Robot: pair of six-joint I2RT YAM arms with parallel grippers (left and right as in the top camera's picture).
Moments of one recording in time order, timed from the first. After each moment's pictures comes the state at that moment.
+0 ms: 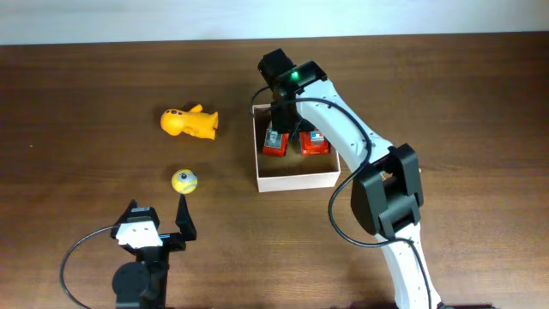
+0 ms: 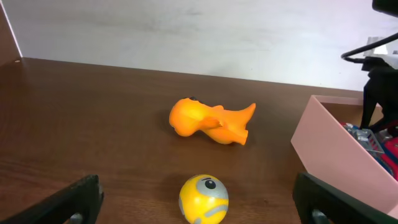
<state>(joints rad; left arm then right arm) -0.01 0.02 0.06 -0.18 -0.06 -0.11 0.50 2.36 2.16 -1.20 0.13 0.46</state>
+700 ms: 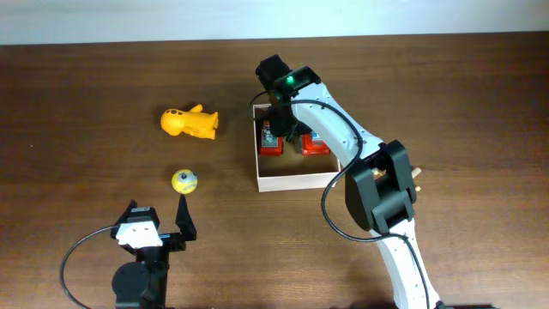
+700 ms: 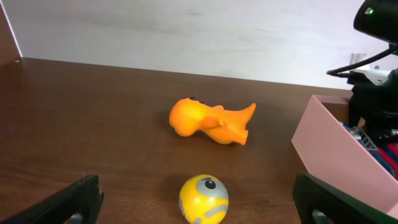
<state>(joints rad) -0.01 0.02 0.06 -0.18 -0.06 -0.11 0.50 2.42 2.15 -1.15 0.13 0.44</state>
